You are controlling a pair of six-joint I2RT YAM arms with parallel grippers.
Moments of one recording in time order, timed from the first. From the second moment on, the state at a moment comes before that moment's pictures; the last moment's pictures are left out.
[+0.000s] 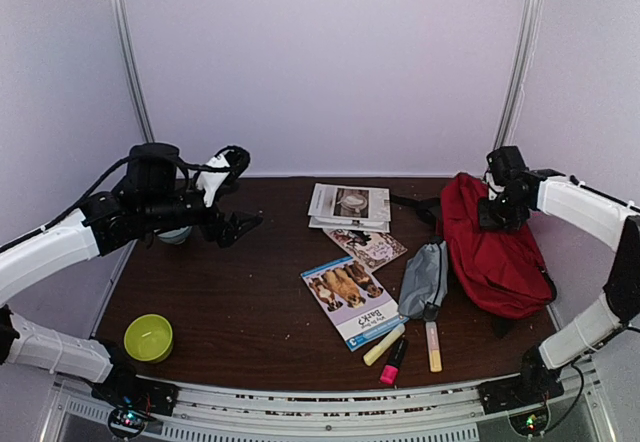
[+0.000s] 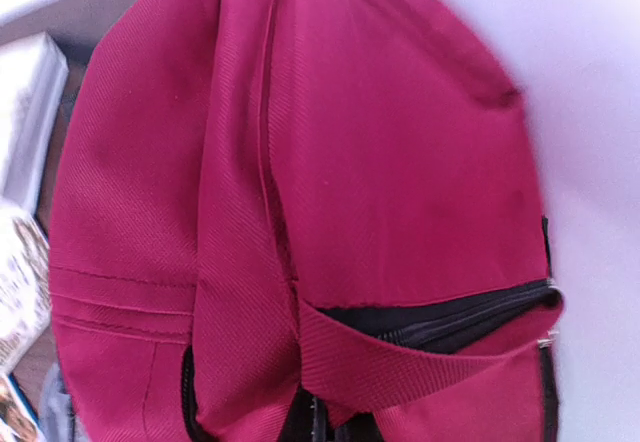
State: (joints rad) left arm -0.67 1.13 0.99 -0.26 0.16 0.33; right arm 0.16 1.45 1.10 -0.64 0.27 0.21
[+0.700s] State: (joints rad) left arm -0.67 1.12 0.99 -0.25 0.12 0.31; right arm 0.62 1.28 1.56 -0.55 0.30 -0.06
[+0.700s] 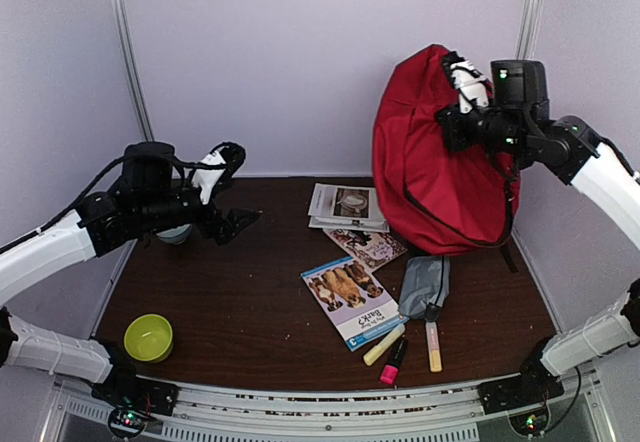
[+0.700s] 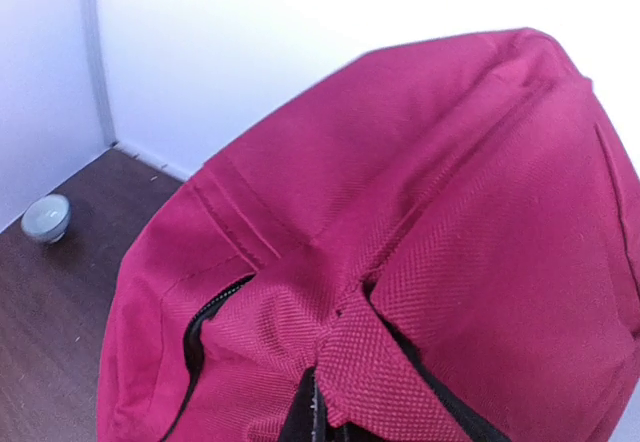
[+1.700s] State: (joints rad) left arm -0.56 1.11 1.01 -0.27 -0.08 0.23; right arm 0.73 1.52 1.38 -0.65 0.13 0.13
